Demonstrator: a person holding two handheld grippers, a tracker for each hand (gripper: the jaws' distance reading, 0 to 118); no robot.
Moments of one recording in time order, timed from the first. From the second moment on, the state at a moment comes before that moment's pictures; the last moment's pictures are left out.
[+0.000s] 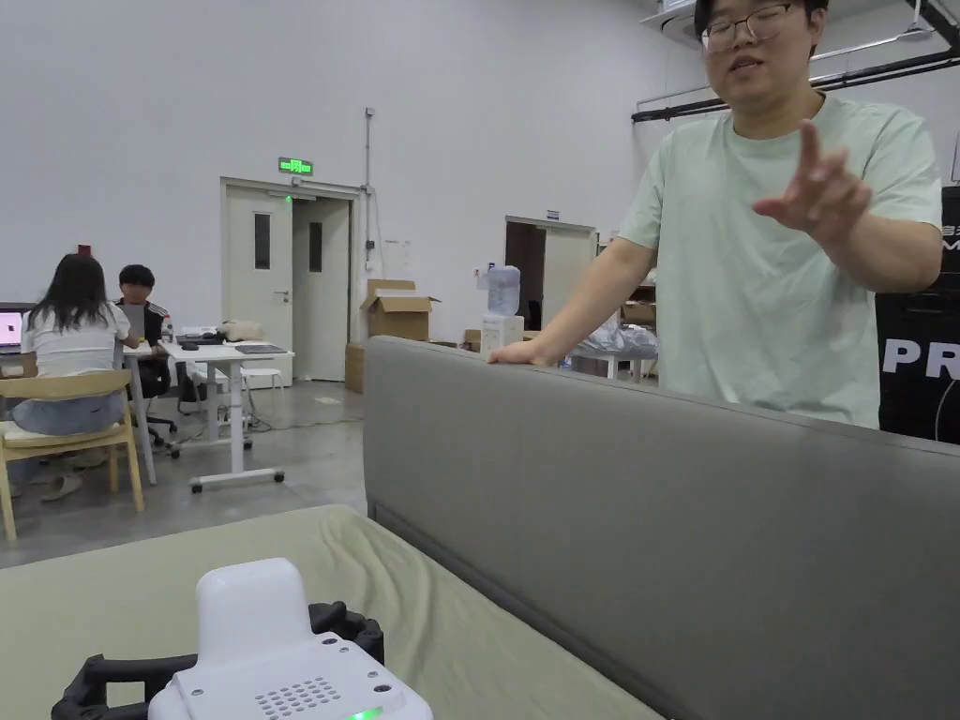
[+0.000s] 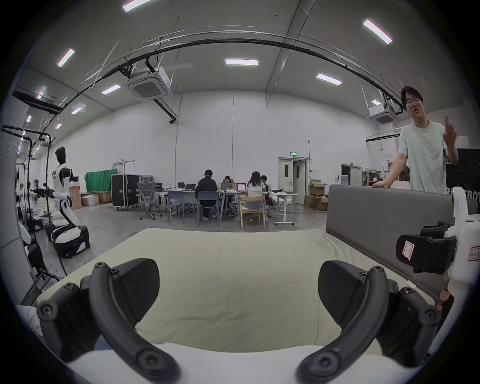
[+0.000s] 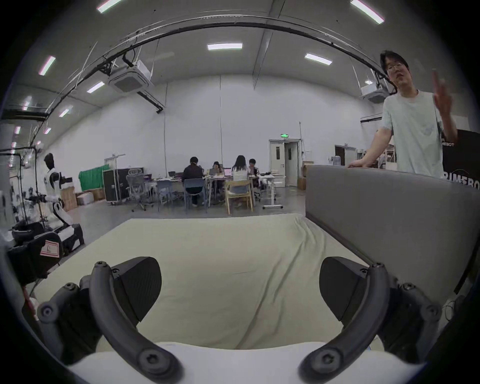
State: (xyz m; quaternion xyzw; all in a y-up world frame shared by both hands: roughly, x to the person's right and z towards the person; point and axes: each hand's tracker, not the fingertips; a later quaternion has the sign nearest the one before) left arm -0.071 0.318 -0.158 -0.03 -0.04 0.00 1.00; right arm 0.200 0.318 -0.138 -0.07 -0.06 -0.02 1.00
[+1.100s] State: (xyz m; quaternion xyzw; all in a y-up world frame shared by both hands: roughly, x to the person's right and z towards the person) left arm -0.068 0.310 -0.155 -0.05 -0.04 0.00 1.00; right arm 0.198 0.311 -0.144 -0.06 -0.05 0.00 1.00
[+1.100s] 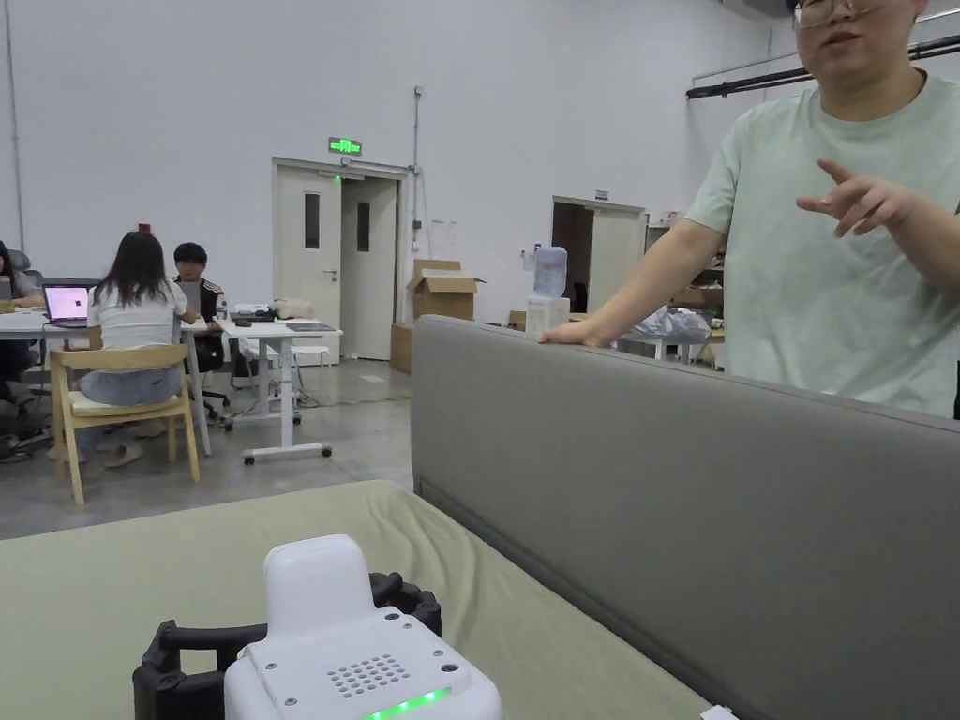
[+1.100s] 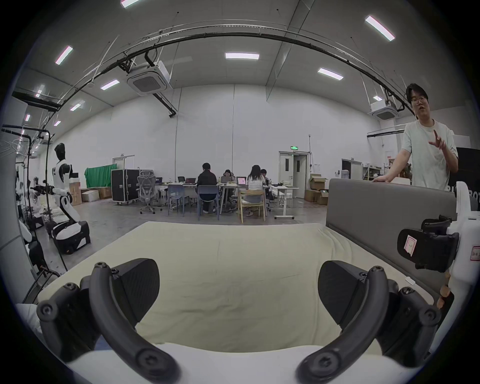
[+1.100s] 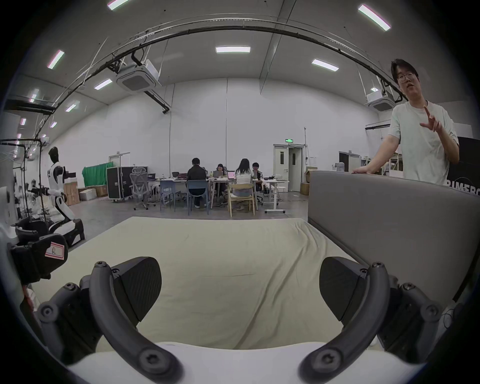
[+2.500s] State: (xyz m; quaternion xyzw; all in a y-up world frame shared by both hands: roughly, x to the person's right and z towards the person) left arm -0.062 0.302 -0.162 -0.07 -0.03 -0.01 1.00; right arm 0.186 0.302 -0.149 -0.07 -0.06 0.02 1.00
